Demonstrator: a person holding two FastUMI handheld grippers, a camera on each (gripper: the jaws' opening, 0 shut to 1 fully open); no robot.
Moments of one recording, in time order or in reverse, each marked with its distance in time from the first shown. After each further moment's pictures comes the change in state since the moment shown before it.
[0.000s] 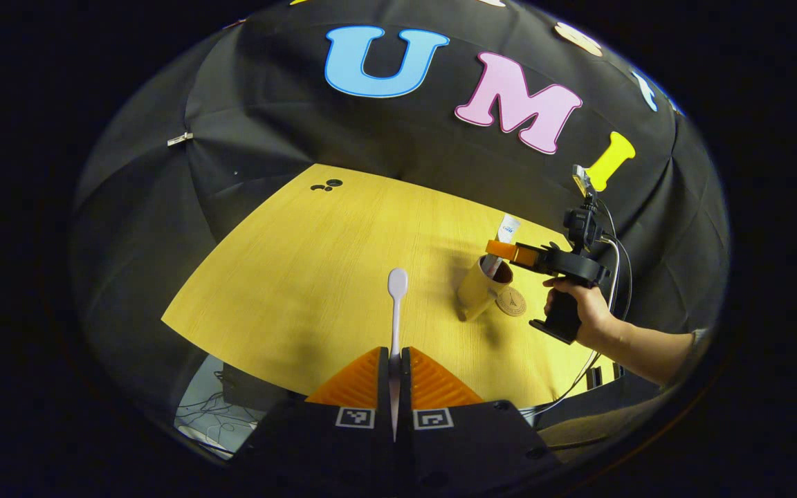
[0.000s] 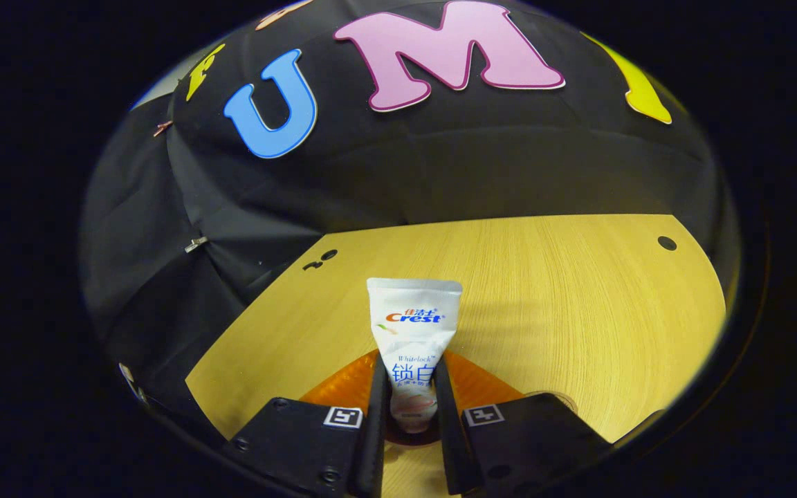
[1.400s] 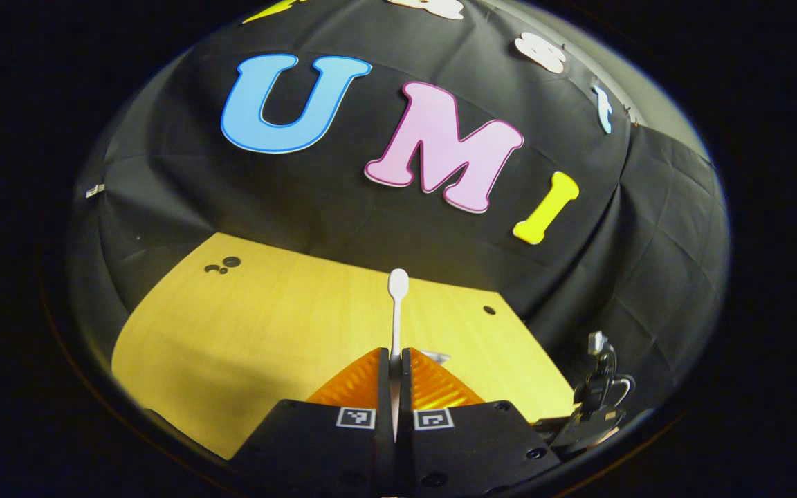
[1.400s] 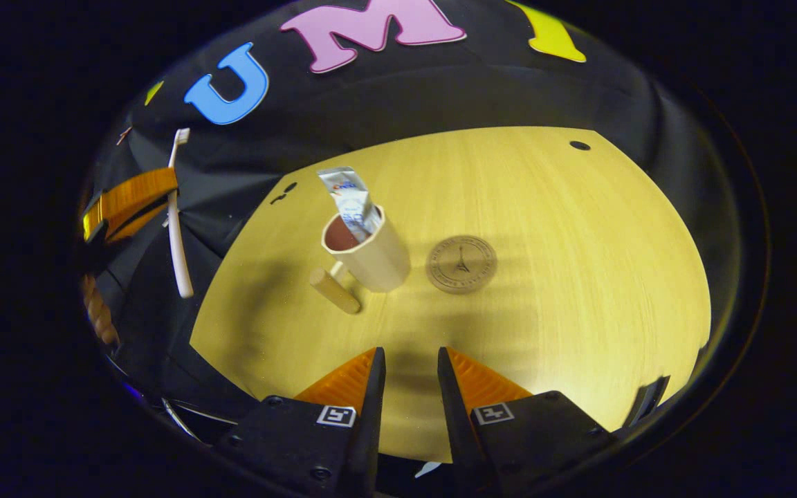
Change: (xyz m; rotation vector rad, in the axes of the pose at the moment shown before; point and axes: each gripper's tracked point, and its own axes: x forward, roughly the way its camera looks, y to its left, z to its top) left arm 0.093 -0.131 0.159 0.061 -0.270 -0.343; right arm -0.167 -0.050 -0.134 0.169 0.302 -0.215
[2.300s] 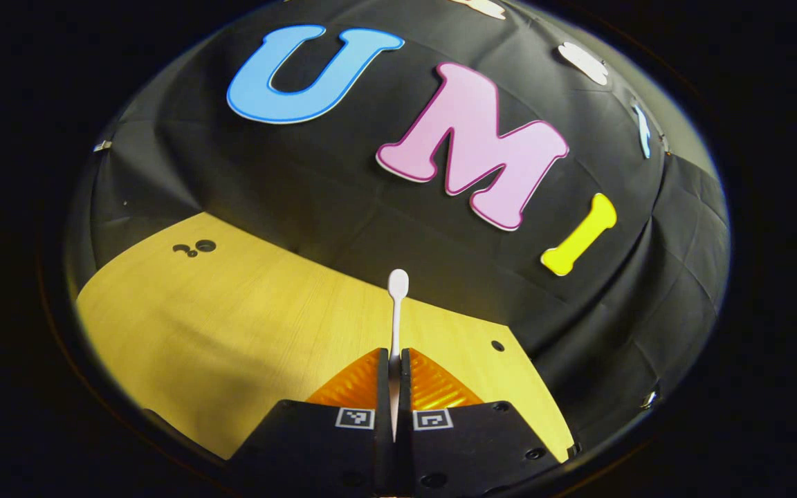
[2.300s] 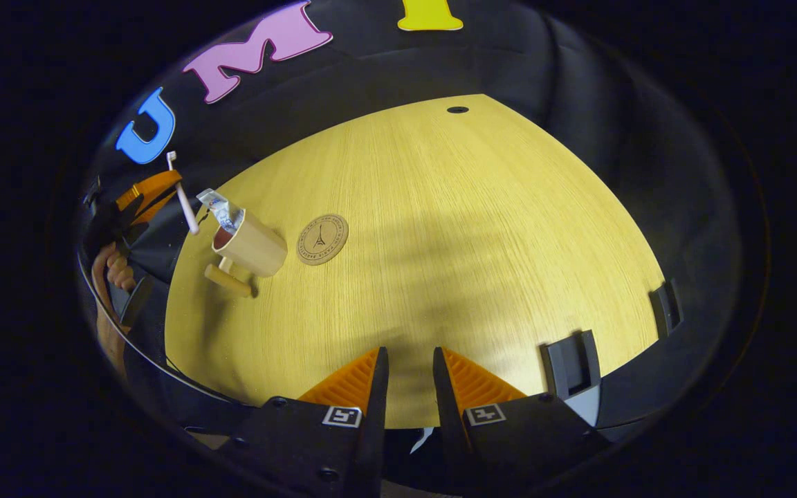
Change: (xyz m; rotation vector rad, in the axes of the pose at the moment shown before) left arm 0.131 0.015 -0.019 -0.125 -0.047 0.084; right arm -0.056 -0.135 -0.027 0.180 0.055 -0.159
